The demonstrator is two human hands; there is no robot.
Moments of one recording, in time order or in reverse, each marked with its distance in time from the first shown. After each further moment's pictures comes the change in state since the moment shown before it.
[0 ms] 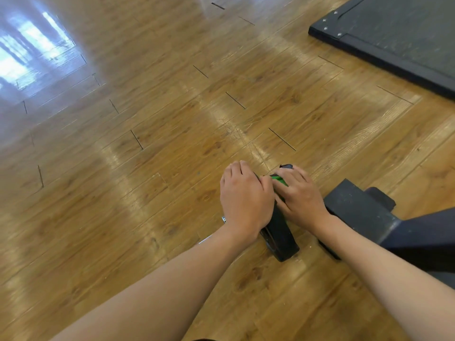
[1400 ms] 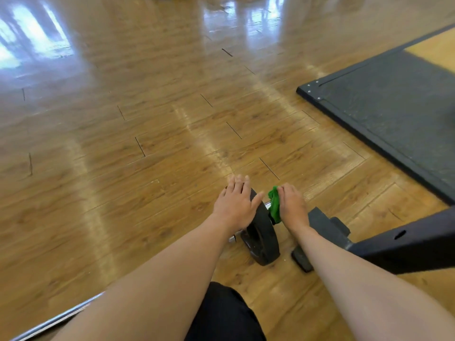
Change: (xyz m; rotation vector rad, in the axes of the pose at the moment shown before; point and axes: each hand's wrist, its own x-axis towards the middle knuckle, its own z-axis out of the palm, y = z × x) left_hand 0.014 -0.040 -0.034 0.244 -0.513 0.291; right_hand 0.019 -0.019 -0.044 0.307 -0.013 0.550
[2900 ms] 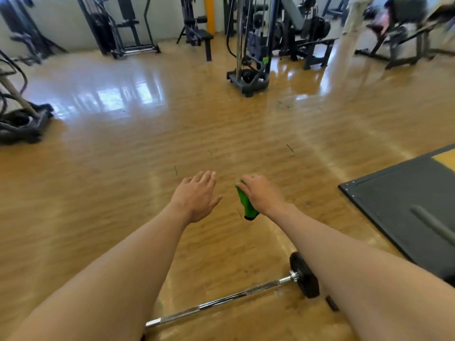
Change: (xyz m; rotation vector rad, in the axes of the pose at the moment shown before) left_hand -0.537 -0.132 -0.636 0.431 0.226 -0.262; right_hand -0.122 -0.740 -0.403 -0.124 -0.331 -0.524
